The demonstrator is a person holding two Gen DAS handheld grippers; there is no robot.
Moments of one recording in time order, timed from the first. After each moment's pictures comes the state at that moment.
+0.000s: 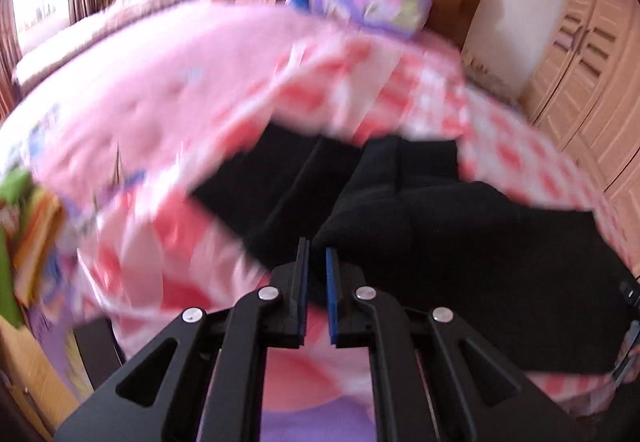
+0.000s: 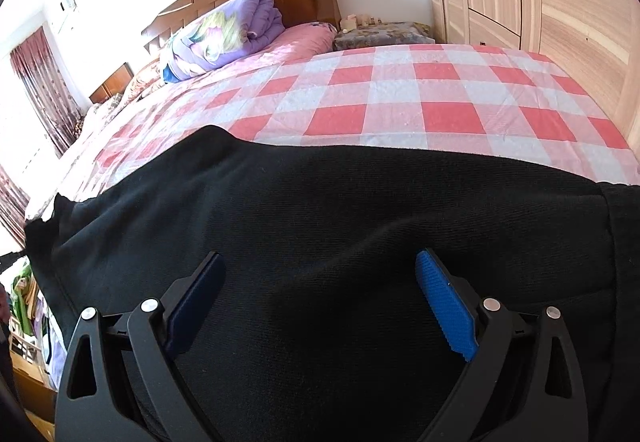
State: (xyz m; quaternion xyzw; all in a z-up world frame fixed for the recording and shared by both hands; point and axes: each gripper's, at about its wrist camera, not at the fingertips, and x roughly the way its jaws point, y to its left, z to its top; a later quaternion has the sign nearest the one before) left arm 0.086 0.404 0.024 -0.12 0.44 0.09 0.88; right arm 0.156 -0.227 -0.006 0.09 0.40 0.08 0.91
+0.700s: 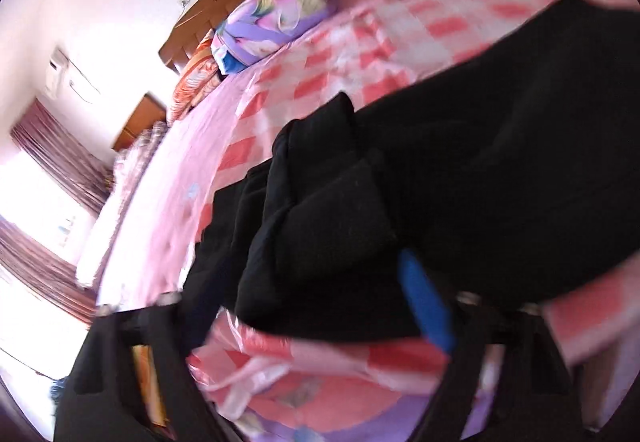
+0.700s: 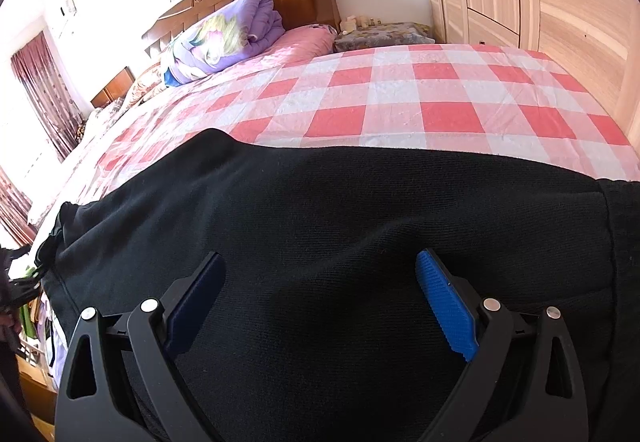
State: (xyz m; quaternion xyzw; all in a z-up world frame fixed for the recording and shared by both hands) left arm 0.109 0.264 0.003 0.27 0.41 0.10 0.86; right arm 0.155 -0.231 -0.006 0.11 0.40 0.09 0.91
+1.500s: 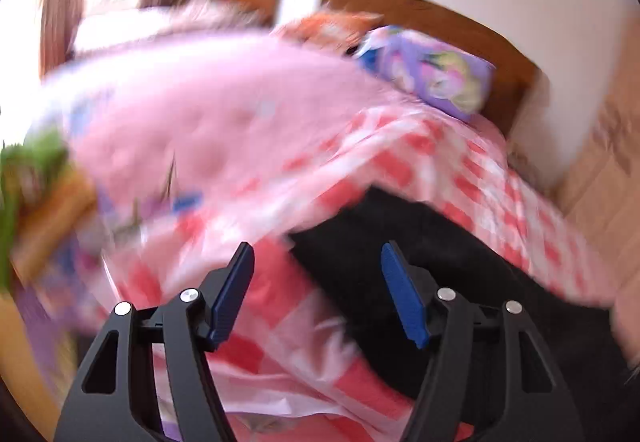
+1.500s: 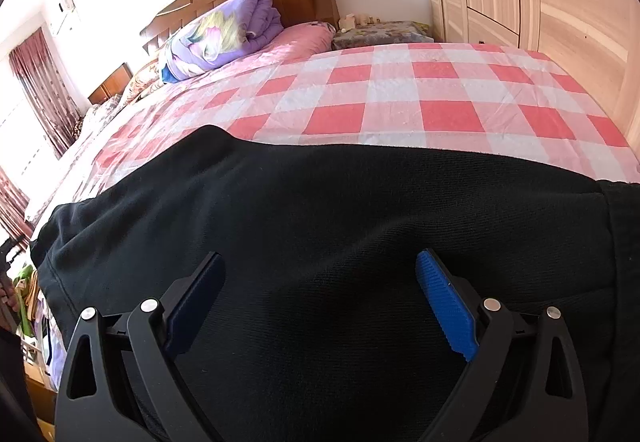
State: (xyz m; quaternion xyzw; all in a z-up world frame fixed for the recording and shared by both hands) left arm 0.083 0.457 0.041 -0.15 0.31 0.18 0.92; right arm 0.156 -0.228 -0.007 0.10 0.40 0.08 0.91
